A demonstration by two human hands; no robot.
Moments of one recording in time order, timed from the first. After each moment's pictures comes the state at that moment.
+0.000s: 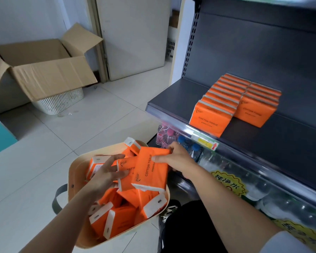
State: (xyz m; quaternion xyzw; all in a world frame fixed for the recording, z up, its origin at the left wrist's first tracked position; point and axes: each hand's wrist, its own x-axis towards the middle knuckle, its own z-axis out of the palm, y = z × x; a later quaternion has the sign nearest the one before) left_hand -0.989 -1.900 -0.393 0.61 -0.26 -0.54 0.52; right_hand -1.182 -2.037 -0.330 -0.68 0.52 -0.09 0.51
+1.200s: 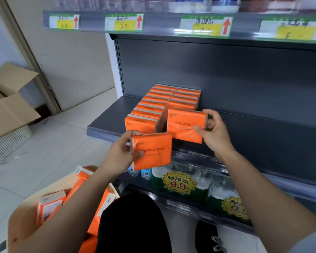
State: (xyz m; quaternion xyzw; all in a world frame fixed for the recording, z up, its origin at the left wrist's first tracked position) left_hand -1.164 -2.025 -0.271 0.56 -0.54 -0.40 0.48; right_hand -1.425 -2.112 -0.254 -0.58 0.53 -0.49 0.38
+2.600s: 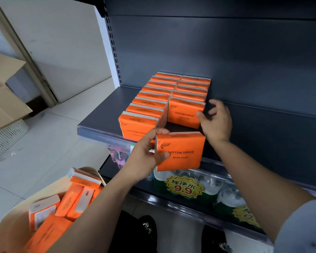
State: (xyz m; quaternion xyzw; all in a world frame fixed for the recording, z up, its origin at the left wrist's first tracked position) left_hand -1.210 -2.073 -0.288 0.49 -0.56 -0.48 0.47; right_hand -1.401 -2.195 -0.291 -0.59 0.63 -0.48 0.18
